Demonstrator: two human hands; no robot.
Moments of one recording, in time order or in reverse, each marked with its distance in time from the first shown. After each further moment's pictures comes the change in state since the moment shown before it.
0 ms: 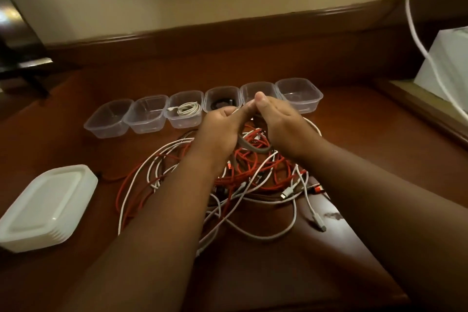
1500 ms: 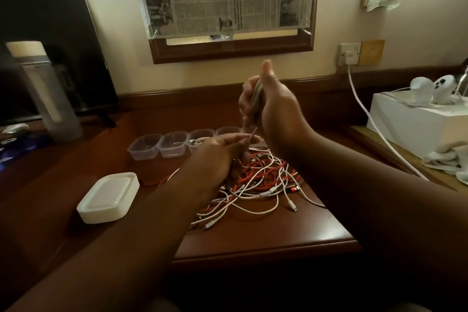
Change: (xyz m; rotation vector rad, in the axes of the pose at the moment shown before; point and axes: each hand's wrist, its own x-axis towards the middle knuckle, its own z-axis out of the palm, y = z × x) left_hand -0.179 0.093 -0.015 -0.052 -0.116 -0.003; right_hand -0.108 -0.176 0.021 0.501 0.020 -0.188
